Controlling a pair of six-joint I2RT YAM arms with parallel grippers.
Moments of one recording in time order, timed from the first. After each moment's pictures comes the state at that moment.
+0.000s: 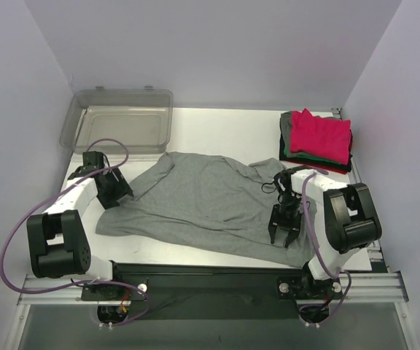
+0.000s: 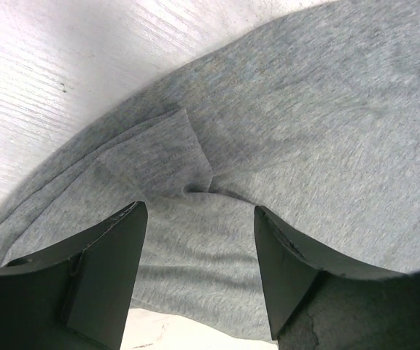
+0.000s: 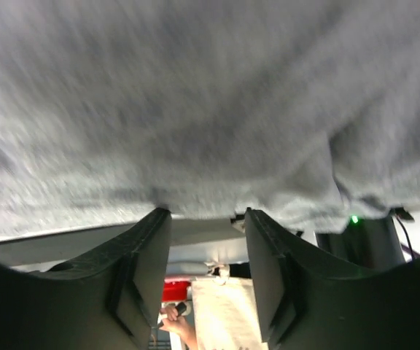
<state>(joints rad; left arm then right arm) 0.12 1.46 0.87 -0.55 0.11 -0.50 0.26 1.65 0.87 -1.12 -0.11 0.55</state>
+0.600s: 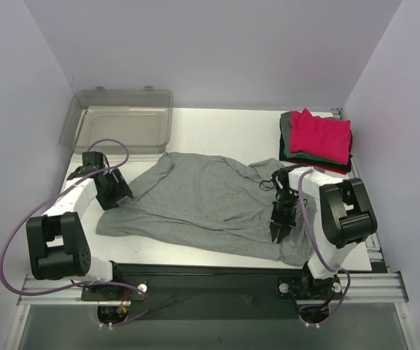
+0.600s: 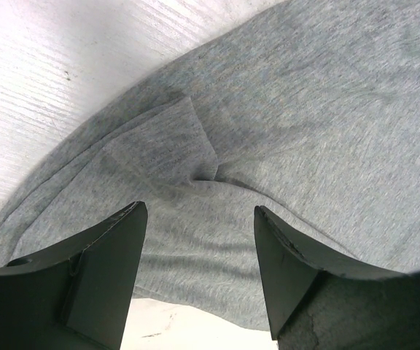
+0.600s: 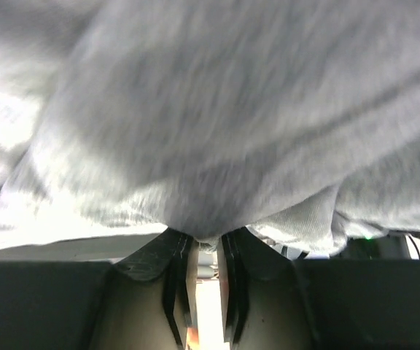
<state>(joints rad) 0.12 1.44 0.87 -0.58 0.11 -0.46 0.26 1.72 0.89 -1.05 -0.14 0.54</state>
